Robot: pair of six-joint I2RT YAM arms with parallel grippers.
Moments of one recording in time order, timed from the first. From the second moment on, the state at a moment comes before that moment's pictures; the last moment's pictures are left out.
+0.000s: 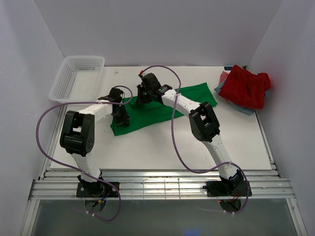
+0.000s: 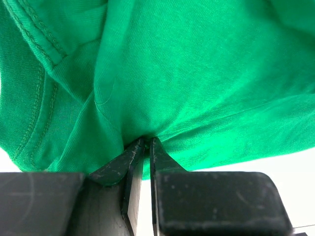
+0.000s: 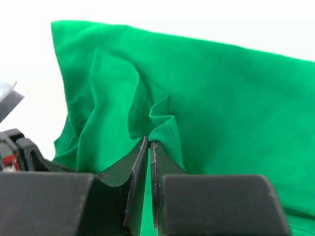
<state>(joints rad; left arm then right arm) -0.24 1.82 1.15 -0.57 0.08 -0.59 0.74 2.41 2.09 -0.38 -0.19 0.46</state>
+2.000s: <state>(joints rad) -0.24 1.79 1.20 -0.66 0.11 -0.61 0.28 2.26 1.83 -0.76 0.19 0.25</state>
